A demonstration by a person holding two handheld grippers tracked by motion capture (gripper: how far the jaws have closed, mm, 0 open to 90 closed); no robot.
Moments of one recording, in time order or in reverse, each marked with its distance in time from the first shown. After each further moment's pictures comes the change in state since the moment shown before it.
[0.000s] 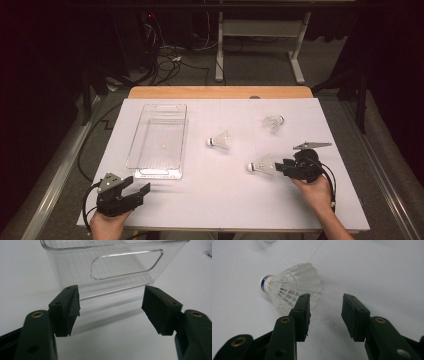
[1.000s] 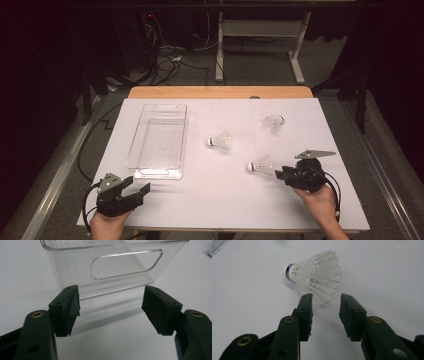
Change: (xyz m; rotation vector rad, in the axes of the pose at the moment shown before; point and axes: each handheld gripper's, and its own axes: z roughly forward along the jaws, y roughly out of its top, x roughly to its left) left arm 0.000 0.000 0.000 -0.001 0.001 0.002; right arm 0.016 -0.016 -0.019 -0.016 0.041 -0.039
